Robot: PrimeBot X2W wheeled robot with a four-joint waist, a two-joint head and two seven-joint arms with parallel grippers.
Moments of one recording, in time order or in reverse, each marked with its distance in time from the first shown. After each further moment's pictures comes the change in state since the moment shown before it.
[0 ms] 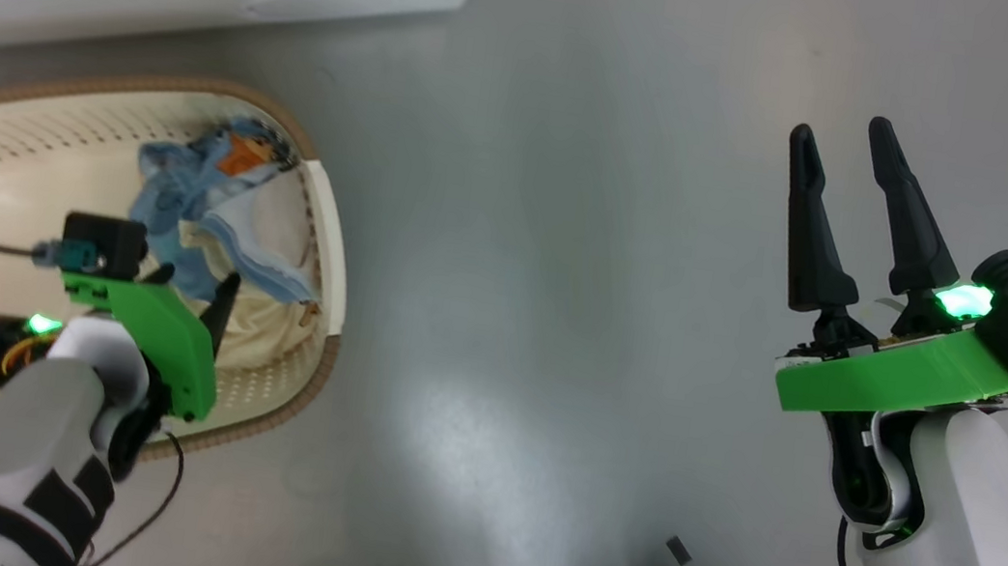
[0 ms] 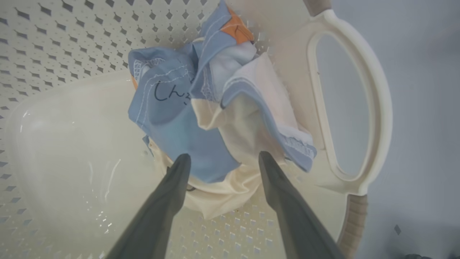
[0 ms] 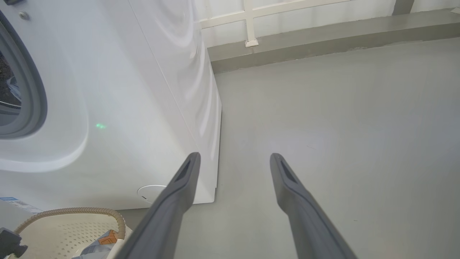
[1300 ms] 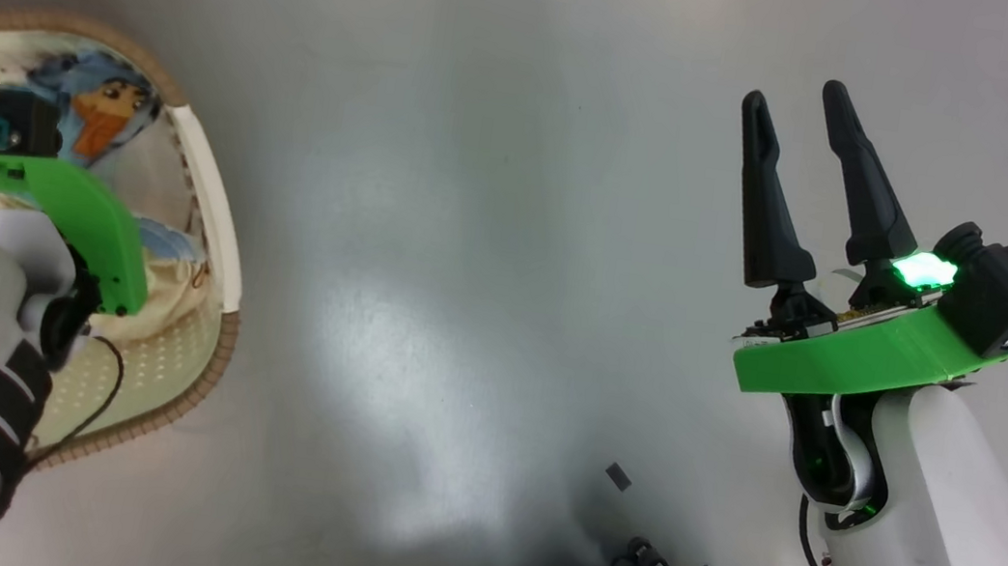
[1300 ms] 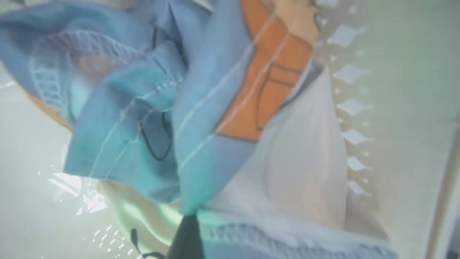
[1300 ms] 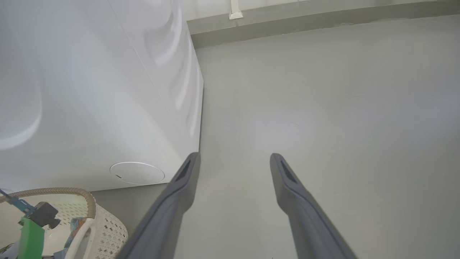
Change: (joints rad) left arm -0.247 0.031 -0.073 0.216 -0.102 0.026 0.130; right arm -0.047 0.053 0.036 -0.009 -0.007 0.000 0.000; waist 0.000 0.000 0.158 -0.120
